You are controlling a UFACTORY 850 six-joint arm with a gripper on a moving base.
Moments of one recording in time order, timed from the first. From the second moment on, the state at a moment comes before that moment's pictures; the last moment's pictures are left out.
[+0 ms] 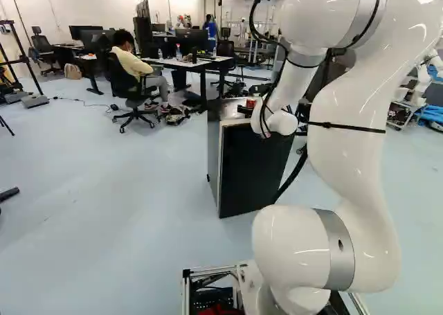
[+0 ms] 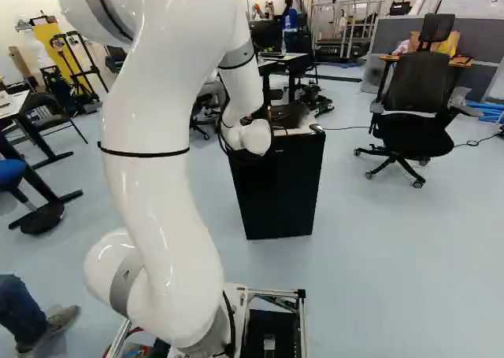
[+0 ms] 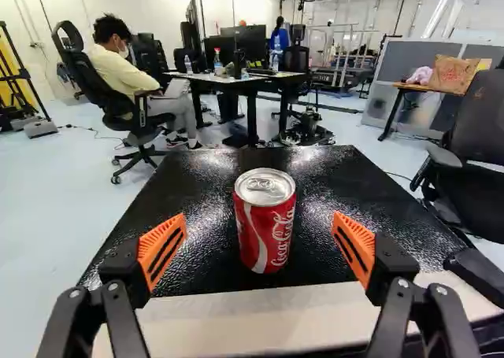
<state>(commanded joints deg) -15.4 -25.6 -47.1 -20.8 58.3 6.8</state>
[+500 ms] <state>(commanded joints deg) -15.6 -27.5 -49.5 -20.8 58.4 6.8</state>
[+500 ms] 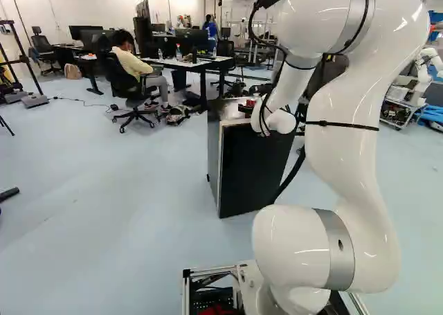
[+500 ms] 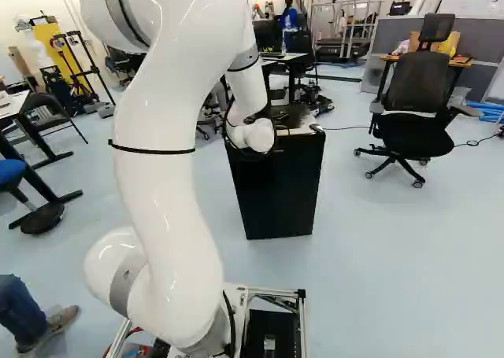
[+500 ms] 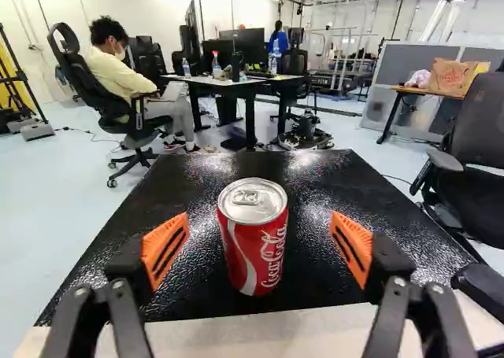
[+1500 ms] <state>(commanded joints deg) -15.6 -24.8 -49.4 -20.8 58.4 6.8</state>
